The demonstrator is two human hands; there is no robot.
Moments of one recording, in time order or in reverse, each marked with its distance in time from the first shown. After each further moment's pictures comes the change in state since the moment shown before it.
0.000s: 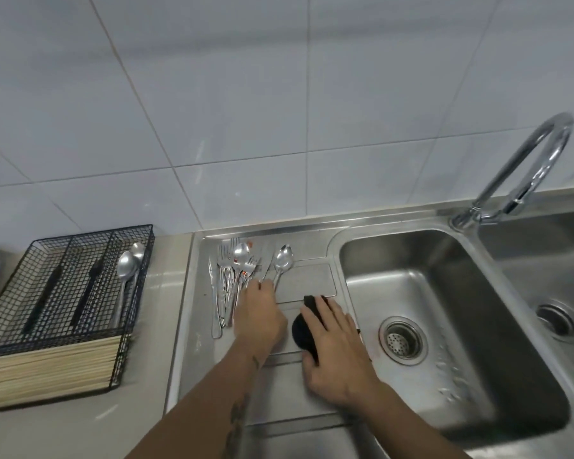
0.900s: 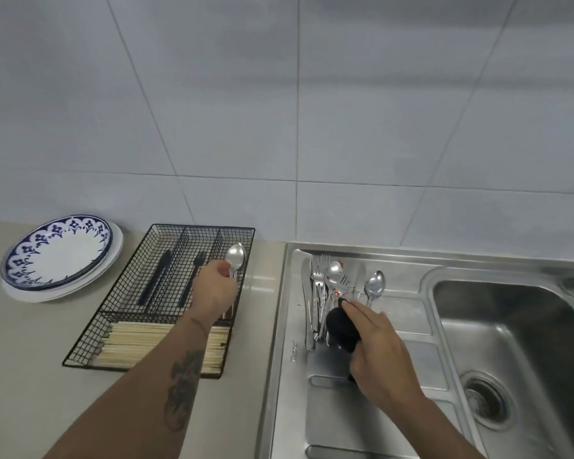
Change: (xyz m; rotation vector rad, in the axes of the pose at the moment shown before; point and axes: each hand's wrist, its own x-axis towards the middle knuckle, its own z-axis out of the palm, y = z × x) left_hand 0.040 -0.210 -0.128 -0.579 0.159 -0.532; right_hand 0.048 -0.107 0.005 0.130 0.211 -0.064
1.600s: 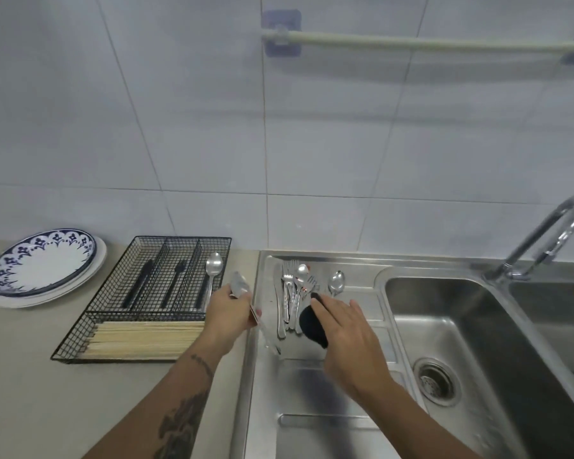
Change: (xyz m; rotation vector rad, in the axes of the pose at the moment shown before) left_hand -0.114 0.024 0.017 -0.594 -0.219 -0.129; right_hand -0.048 -0.016 -0.035 -0.307 0.096 -0.217
